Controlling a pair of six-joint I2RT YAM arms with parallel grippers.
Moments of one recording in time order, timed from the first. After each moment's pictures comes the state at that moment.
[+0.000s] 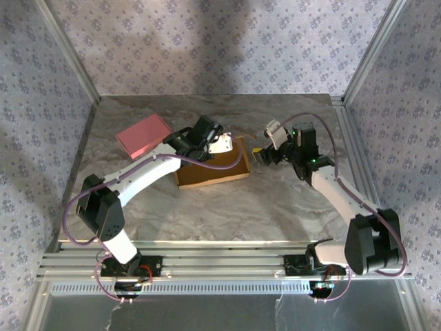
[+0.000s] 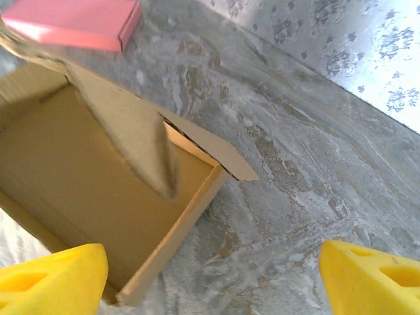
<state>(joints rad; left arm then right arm) -0.75 1.66 1.43 -0.66 -0.39 0.82 0.26 1.33 0.89 -0.10 -0.37 -0.41</state>
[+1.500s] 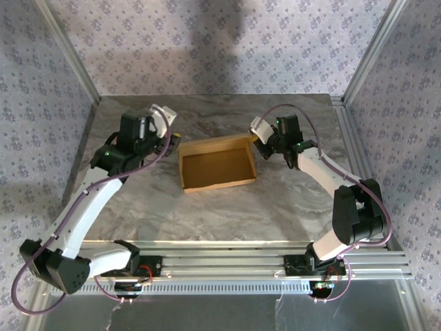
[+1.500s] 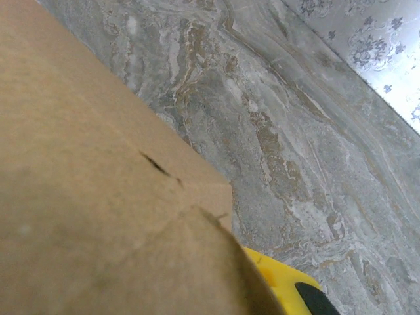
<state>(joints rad) -0.41 1.16 1.22 -0.64 -0.09 0.22 0.30 1.54 1.07 -0.21 -0.31 -0.57</state>
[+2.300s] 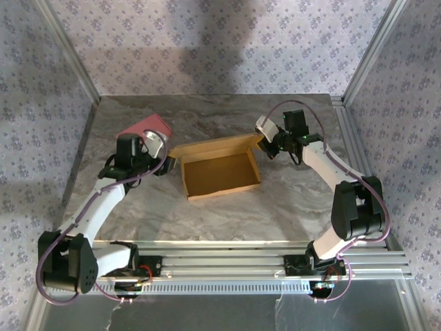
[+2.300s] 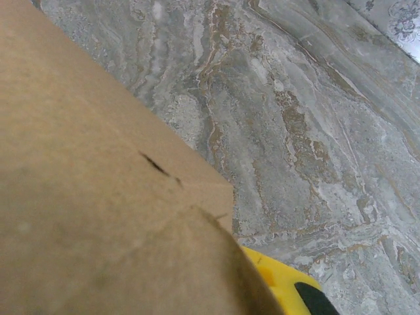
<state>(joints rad) -0.20 1.17 0.80 -0.27 0.28 0.23 0.24 1.58 1.15 -0.36 -0.44 -0.60</state>
